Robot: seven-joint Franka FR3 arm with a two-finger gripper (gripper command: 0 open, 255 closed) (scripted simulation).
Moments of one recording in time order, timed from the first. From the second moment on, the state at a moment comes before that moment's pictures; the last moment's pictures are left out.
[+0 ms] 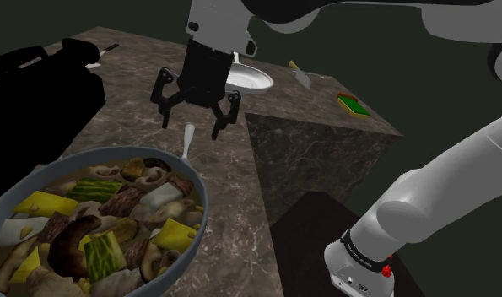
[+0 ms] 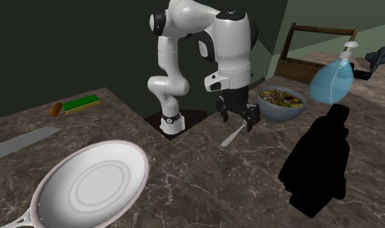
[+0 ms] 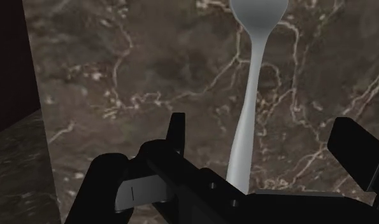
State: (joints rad) arm -0.13 -0.22 0.68 -1.99 0.34 1.90 1.13
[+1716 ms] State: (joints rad) arm -0.12 -0.21 0.69 -1.98 0.33 1.90 1.15
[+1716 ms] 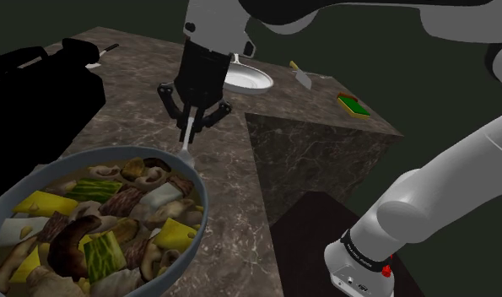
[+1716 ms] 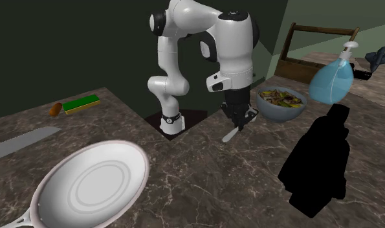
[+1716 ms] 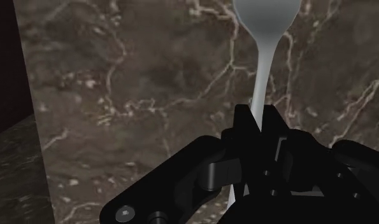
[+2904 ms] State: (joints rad) arm -0.14 -0.18 0.68 -1.71 0.30 1.67 1.21
